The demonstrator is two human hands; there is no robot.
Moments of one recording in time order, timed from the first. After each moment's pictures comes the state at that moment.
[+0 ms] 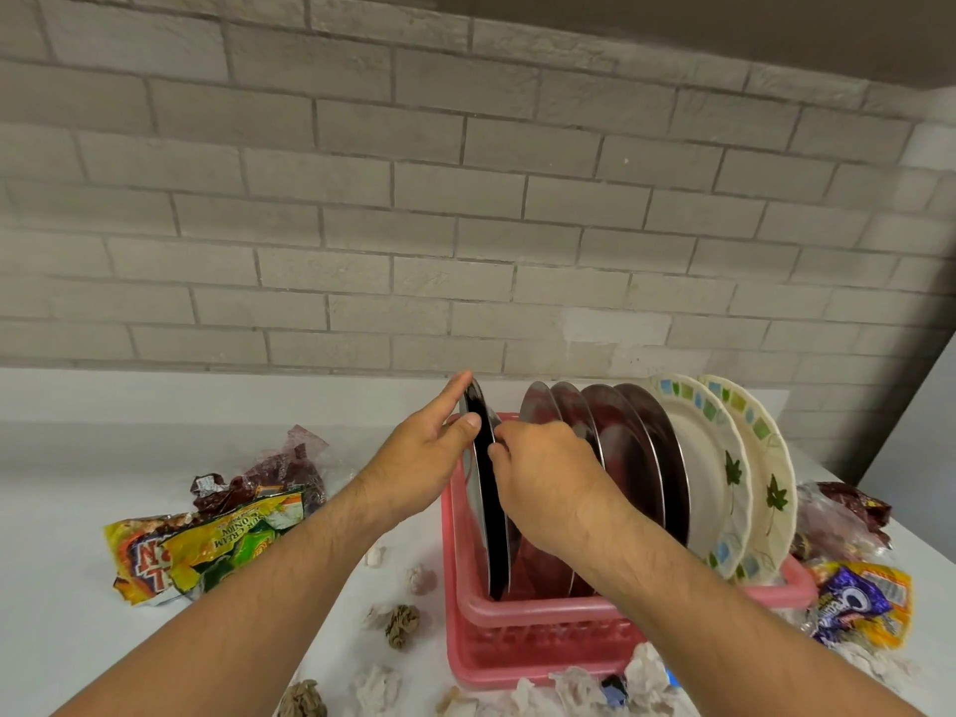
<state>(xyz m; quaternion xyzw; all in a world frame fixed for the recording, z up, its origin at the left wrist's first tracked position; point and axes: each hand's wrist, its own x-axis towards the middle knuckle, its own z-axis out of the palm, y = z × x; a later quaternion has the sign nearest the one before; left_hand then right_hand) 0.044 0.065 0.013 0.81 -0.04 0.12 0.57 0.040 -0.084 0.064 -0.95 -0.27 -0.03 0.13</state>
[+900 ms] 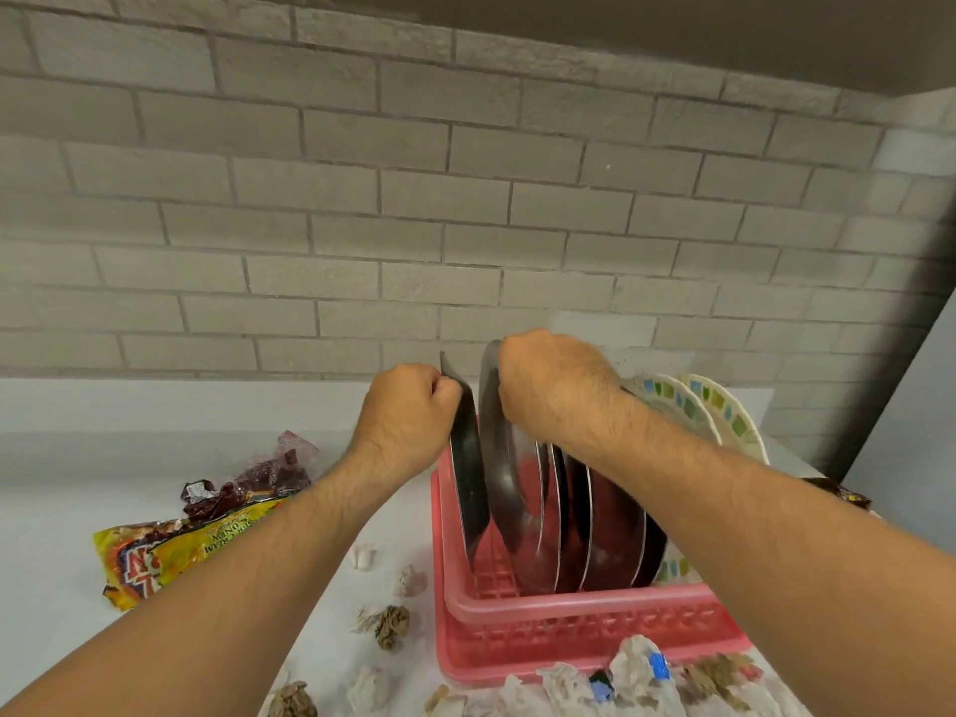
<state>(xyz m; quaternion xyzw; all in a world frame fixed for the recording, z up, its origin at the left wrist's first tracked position) 0.051 0.051 0.053 0.87 0.09 0.29 0.39 0.072 -0.076 0.125 -0.96 -0.25 -0.10 -0.04</state>
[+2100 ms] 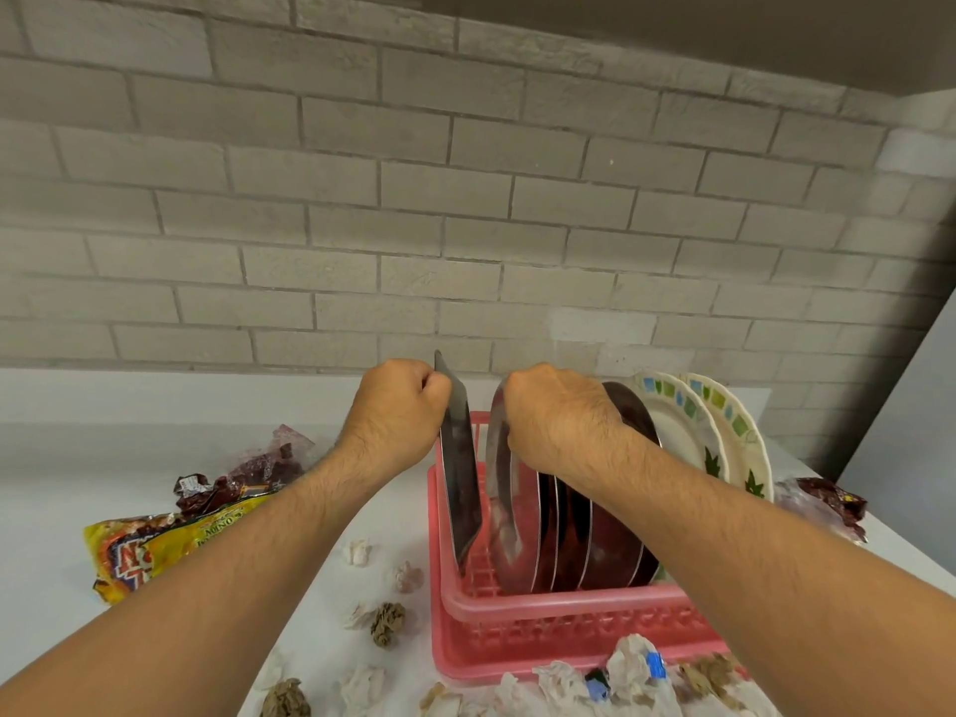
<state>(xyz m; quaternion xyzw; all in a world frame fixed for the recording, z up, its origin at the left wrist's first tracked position) 0.050 0.058 0.054 0.86 0.09 0.28 0.42 0.081 -0.082 0.094 -0.96 -0.26 -0.08 -0.06</state>
